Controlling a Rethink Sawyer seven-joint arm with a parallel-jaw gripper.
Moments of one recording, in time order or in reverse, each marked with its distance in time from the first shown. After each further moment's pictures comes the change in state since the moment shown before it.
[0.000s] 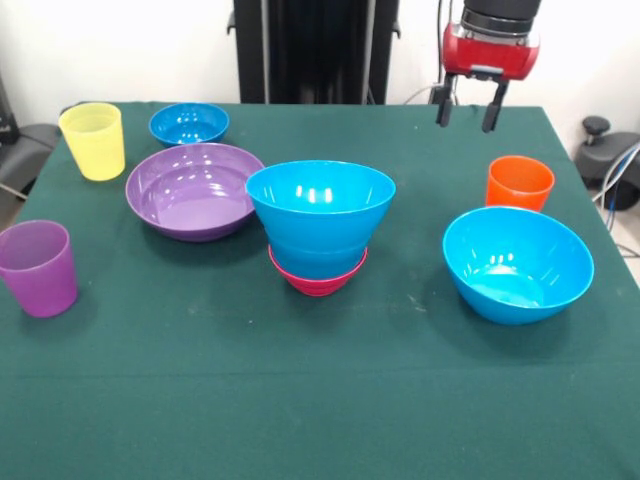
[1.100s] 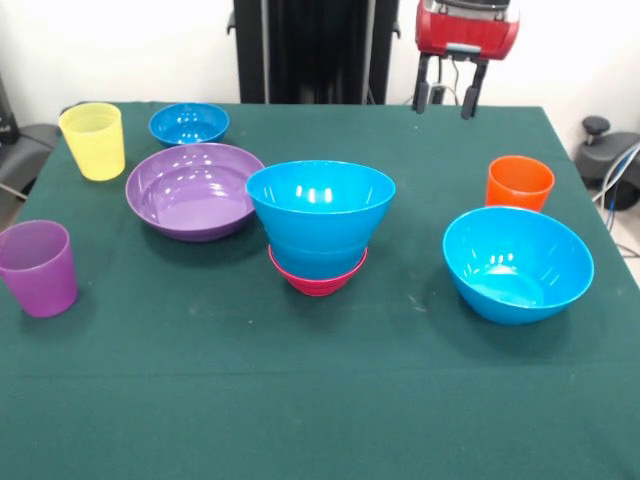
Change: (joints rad) arm -0.143 -0.099 0.111 0.009 -0.110 0.074 0.000
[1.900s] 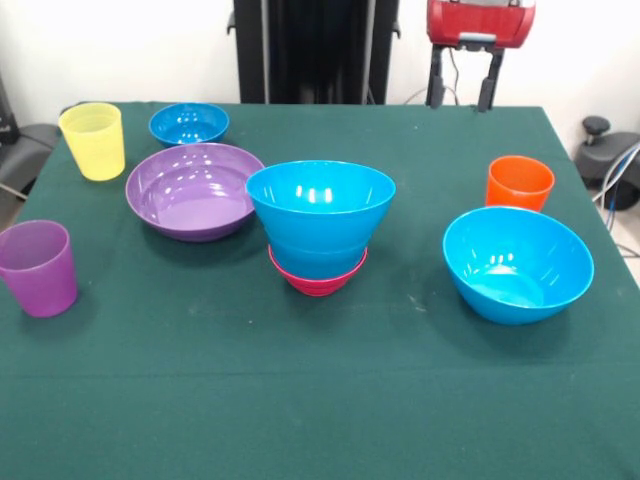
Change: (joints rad) arm -0.082 -0.066 0.101 0.013 0.000 0.020 0.000
